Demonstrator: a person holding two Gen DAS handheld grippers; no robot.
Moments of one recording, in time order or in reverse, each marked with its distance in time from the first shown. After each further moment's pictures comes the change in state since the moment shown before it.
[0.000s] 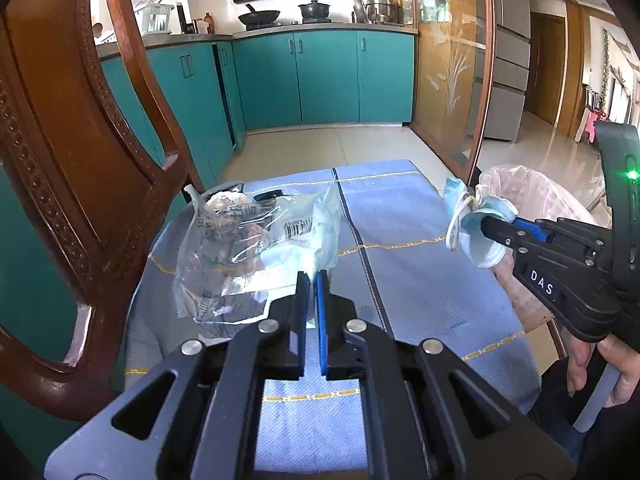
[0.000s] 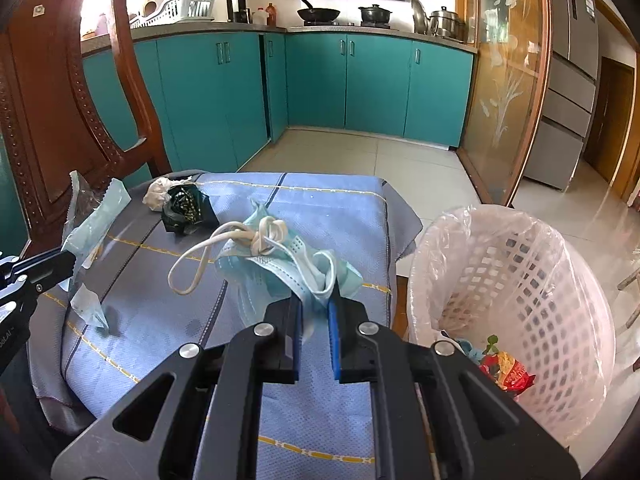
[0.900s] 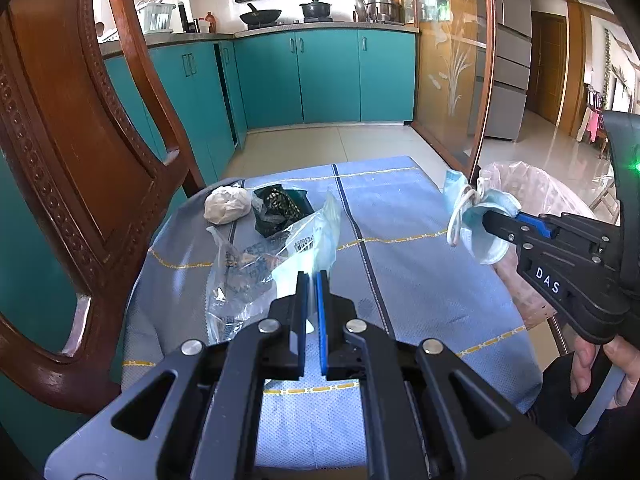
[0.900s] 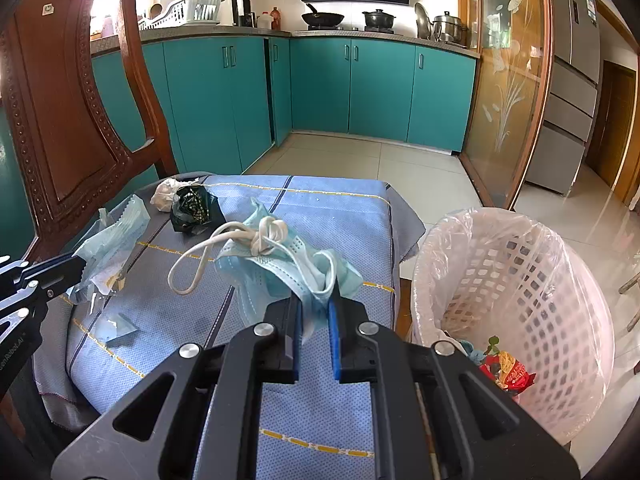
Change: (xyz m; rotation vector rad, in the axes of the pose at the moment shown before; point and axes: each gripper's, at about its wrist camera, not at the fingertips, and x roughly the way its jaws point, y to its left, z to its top) left arm 0.002 0.001 -0.005 -0.003 0.005 0.002; right arm -0.006 0.005 -0.002 -0.007 -0.011 0.001
